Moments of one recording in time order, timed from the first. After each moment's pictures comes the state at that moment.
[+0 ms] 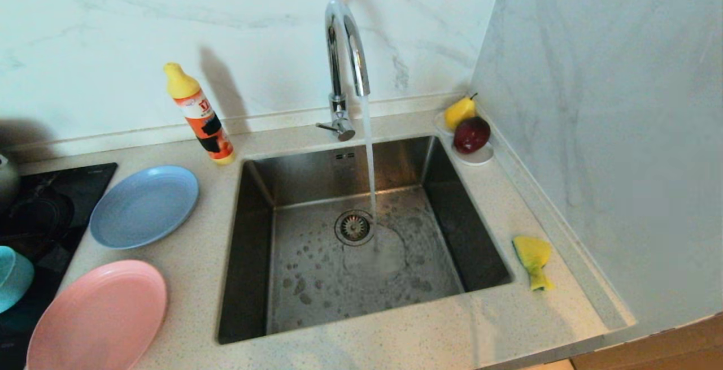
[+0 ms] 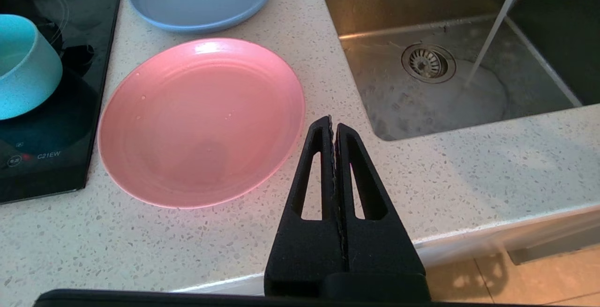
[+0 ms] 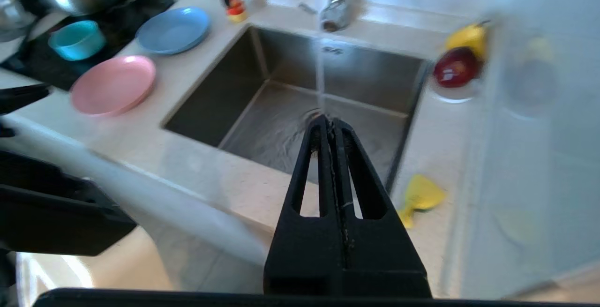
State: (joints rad) left arm 0.00 0.00 0.00 -0.02 -0.02 0.05; right arm -0.18 0.47 -0.92 0.31 0.78 0.00
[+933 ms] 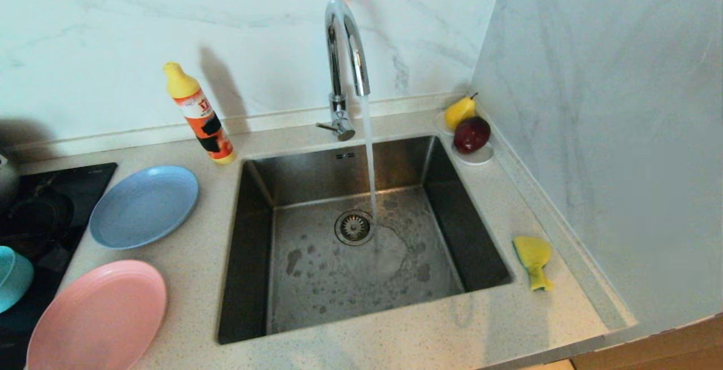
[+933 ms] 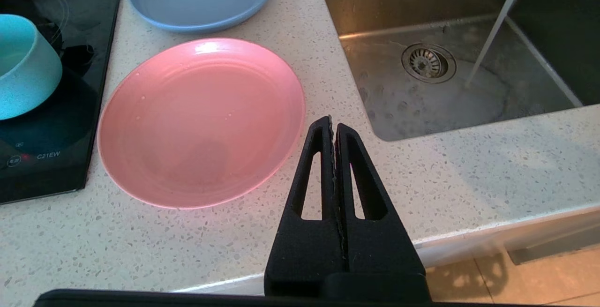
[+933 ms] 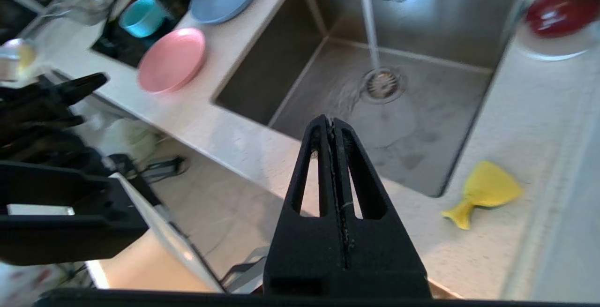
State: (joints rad) left arm 0.00 0.00 0.00 -0.02 -0.02 0.05; right arm -0.18 0.83 -0.98 0.30 0.97 -0.03
